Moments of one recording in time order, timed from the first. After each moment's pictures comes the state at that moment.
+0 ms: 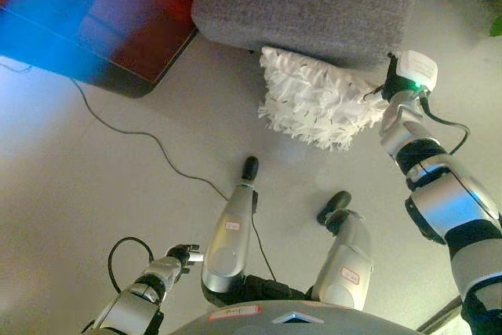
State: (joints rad) left arm -0.19 0.26 -0.36 1.21 -0.19 0.19 -0.05; right arm -1.02 -0.54 0.67 1.18 -0.28 0.32 -0.36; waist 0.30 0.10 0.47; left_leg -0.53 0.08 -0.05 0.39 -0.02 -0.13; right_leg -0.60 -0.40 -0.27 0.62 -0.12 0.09
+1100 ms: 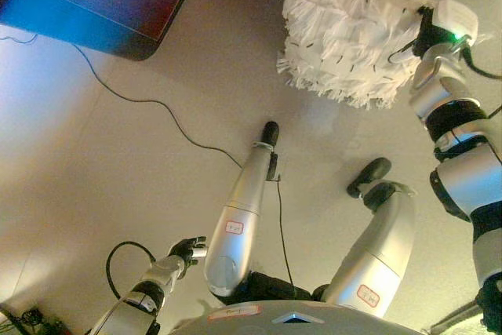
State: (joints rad) left arm -0.09 0.28 -0.35 1.13 -0.26 0.10 -0.05; right arm -1.23 -0.66 0.77 1.18 -0.21 0.35 -0.24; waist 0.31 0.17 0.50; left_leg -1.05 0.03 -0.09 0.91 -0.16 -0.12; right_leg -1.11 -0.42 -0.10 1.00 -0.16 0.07
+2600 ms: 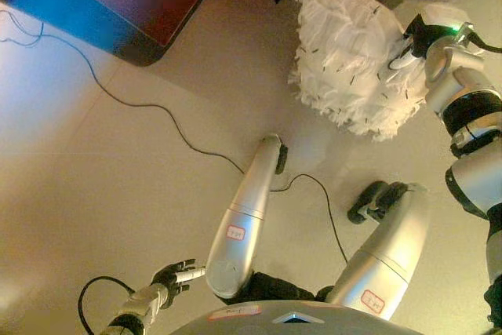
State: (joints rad) left arm 0.07 0.34 -0.27 1.04 -0.33 0.10 -0.15; right arm -1.23 -0.72 0.89 1.17 -0.27 0.25 0.02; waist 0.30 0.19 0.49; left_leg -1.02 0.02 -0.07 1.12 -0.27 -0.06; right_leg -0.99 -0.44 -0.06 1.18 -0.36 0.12
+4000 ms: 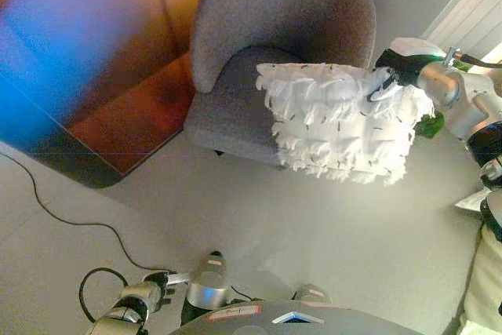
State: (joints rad) left arm -0.04 0.35 -0.16 1.17 -0.23 0.33 -0.01; right arm -1.06 -0.93 0.85 0.82 -0.27 0.02 0.23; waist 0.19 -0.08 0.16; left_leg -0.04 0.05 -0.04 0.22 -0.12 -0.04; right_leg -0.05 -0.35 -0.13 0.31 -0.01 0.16
